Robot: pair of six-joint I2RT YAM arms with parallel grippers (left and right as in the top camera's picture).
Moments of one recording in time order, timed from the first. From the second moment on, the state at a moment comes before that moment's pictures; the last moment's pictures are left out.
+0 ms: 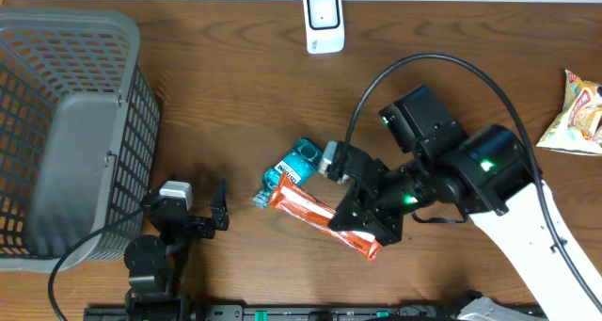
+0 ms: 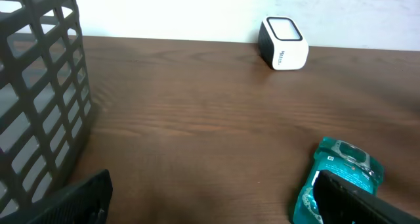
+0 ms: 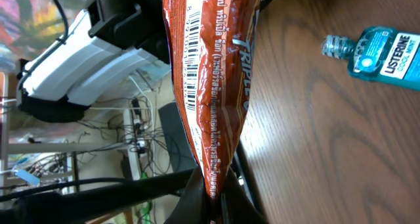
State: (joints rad) left arm 0.04 0.12 0.04 -0.14 0.23 -0.07; right arm 0.61 1.35 1.55 -1.47 -0.76 -0.36
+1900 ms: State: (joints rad) left arm 0.04 0.12 0.04 -0.14 0.23 -0.07; right arm 0.48 2.03 1.14 0.74 0.71 -0.70
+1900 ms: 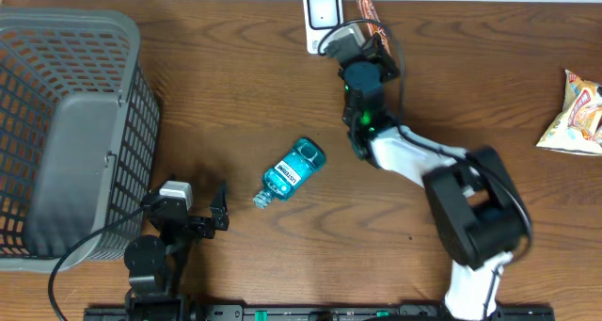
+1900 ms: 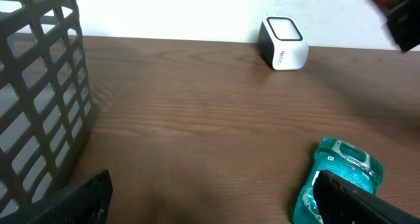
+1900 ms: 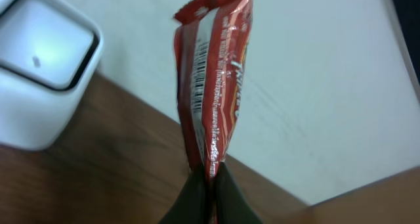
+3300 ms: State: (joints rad) left arm 0.04 0.12 0.04 -0.14 0.23 -0.07; right arm 0.48 2.54 1.71 0.42 0.76 -1.53
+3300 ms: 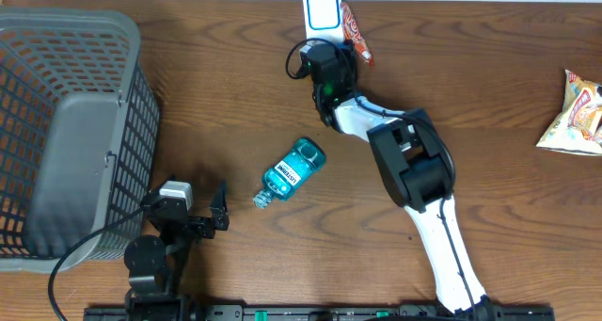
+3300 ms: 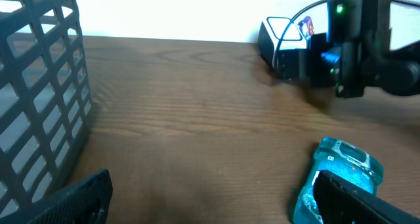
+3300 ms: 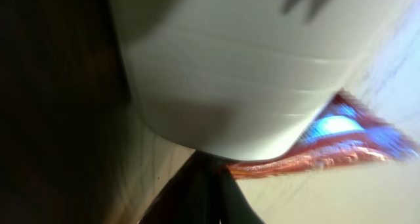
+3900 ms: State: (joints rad) left arm 0.04 0.12 0.04 -0.14 0.23 -0.07; right arm 0.39 1.90 1.69 -0.32 0.54 -0.92
